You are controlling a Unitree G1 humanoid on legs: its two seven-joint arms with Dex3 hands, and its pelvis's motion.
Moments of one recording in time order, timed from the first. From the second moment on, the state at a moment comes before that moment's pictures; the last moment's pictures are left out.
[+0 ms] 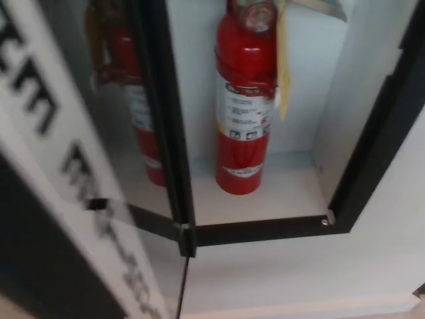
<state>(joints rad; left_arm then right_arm) 0.30 0.43 0.17 1.27 0.00 -0.24 -0.22 0.17 -0.47 -0.07 0.82 -0.11 0.02 0.14</state>
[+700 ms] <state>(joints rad) 0.30 0.42 0.18 1.28 -0.01 -0.24 -0.23 0.15 -0.47 -0.09 0.86 -0.10 0.02 0.14</state>
